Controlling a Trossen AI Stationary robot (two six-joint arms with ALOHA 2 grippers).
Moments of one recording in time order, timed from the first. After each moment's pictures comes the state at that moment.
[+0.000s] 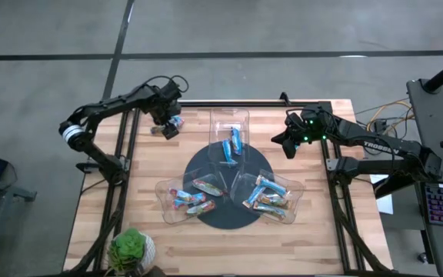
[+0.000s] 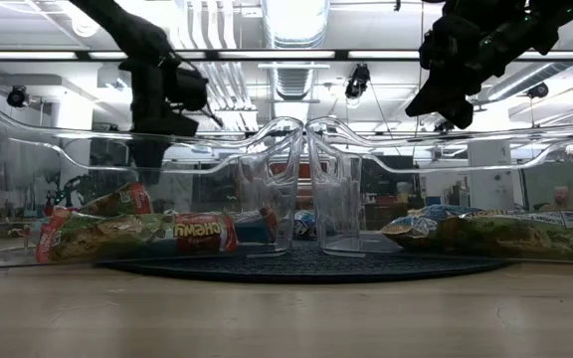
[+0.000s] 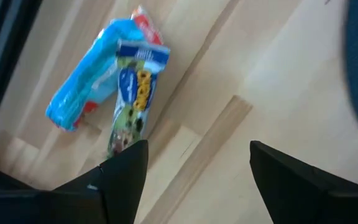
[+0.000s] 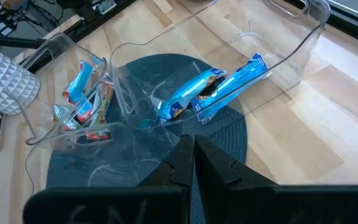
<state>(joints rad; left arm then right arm) 0.77 1.52 1.15 -1.04 -0.02 0.20 -0.48 0.92 0.67 -0.36 -0.30 0.31</state>
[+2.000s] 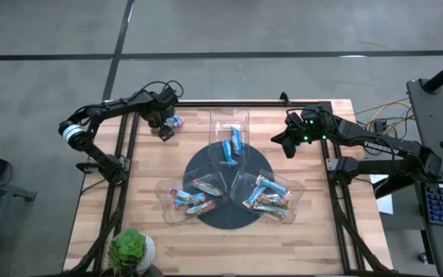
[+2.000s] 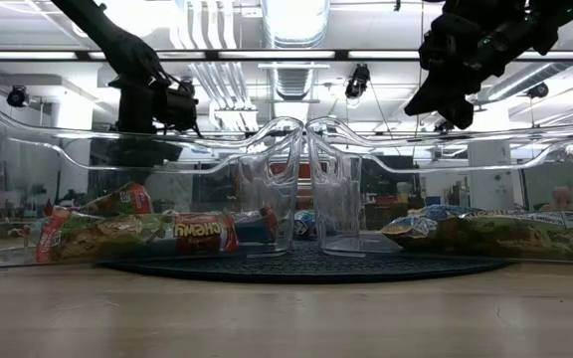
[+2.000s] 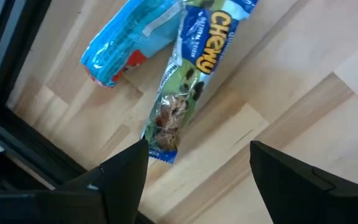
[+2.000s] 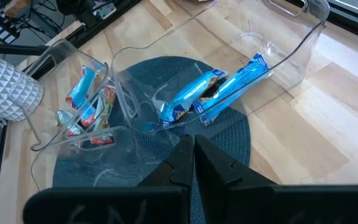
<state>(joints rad) 0.82 1.52 1.00 -0.93 -0.19 0.13 -0.48 0.92 0.67 -0.35 -0.30 0.35</state>
